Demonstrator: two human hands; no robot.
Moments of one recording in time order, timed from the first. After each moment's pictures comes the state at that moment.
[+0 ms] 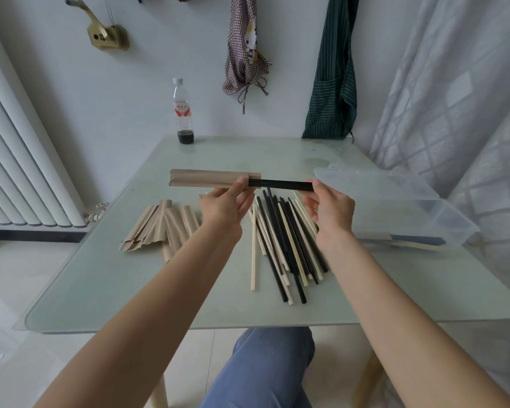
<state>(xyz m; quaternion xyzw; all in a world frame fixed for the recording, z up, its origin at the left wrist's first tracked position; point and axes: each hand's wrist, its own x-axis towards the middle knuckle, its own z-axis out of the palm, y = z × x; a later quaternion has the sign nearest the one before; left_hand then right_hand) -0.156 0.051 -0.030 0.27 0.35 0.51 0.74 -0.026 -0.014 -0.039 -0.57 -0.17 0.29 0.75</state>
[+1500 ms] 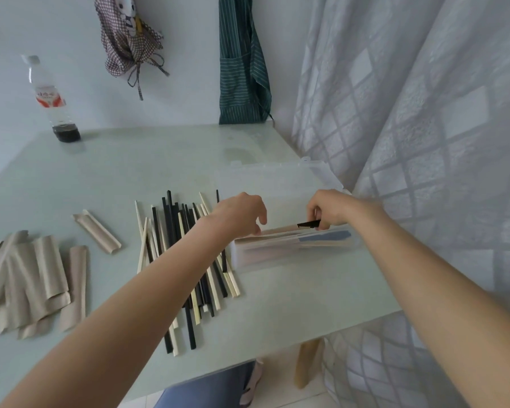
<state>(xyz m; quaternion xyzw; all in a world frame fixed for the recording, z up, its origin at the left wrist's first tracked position) 0.038 0.044 -0.042 0.95 0.28 -0.02 0.17 0.210 -0.058 -0.032 -0.86 -0.48 0.18 -0.03</state>
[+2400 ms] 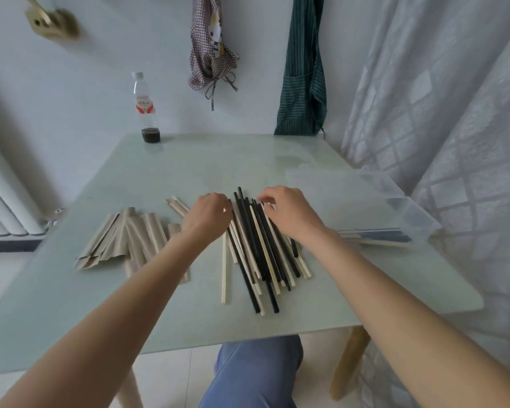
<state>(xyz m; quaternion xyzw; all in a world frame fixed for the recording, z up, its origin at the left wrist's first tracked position) -0.133 0.089 -0.053 0.84 0.47 0.17 0.19 0.006 0.003 -0.038 -0.75 -0.60 0.06 0.26</state>
